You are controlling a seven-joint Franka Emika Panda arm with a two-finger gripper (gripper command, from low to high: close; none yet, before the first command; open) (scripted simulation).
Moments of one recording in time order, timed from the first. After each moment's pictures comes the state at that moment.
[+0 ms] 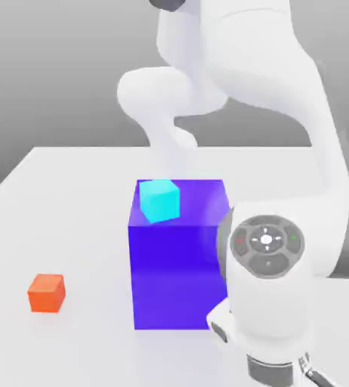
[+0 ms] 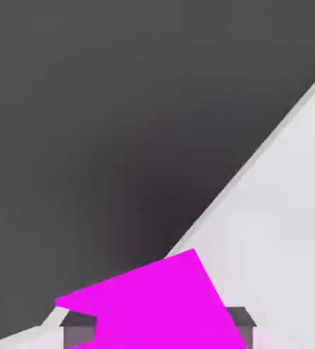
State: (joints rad) arm 0.27 0.54 0.01 -2.06 0.41 2.53 1.40
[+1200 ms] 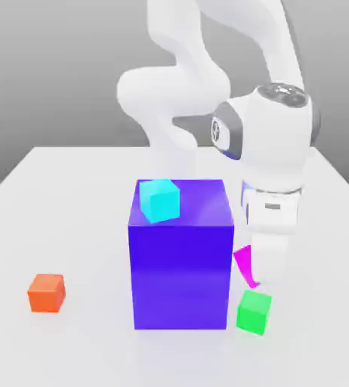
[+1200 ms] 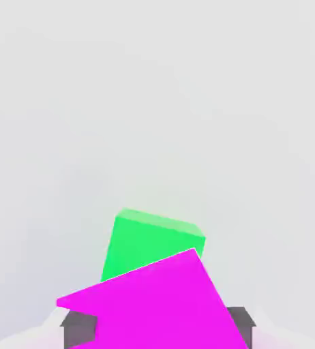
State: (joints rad) arm 0.19 0.05 0.18 -2.76 -0.03 2.80 -0.20
